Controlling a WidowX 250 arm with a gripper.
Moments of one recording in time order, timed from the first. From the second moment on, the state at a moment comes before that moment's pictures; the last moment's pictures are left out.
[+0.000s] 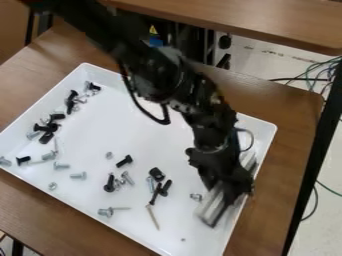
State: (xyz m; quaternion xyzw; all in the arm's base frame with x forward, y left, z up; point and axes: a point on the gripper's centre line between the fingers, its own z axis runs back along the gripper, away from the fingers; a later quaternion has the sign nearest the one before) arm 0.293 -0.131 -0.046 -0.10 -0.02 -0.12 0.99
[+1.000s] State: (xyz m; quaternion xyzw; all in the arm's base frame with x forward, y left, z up) arm 0.278 0.079 -0.054 0.00 0.07 -0.12 0.99
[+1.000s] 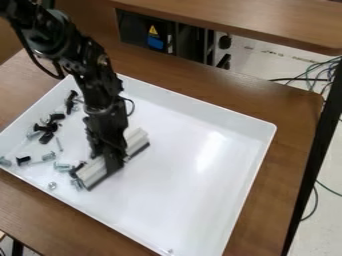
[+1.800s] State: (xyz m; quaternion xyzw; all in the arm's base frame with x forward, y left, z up) arm 0.302 0.151 -0.052 0.02 0.09 -0.27 0.96
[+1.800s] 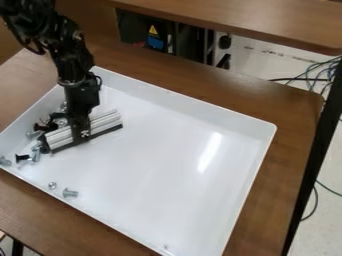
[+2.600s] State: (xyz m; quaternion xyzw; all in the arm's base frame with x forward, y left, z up) arm 0.289 0.059 0.015 -0.01 0.02 -0.16 0.99
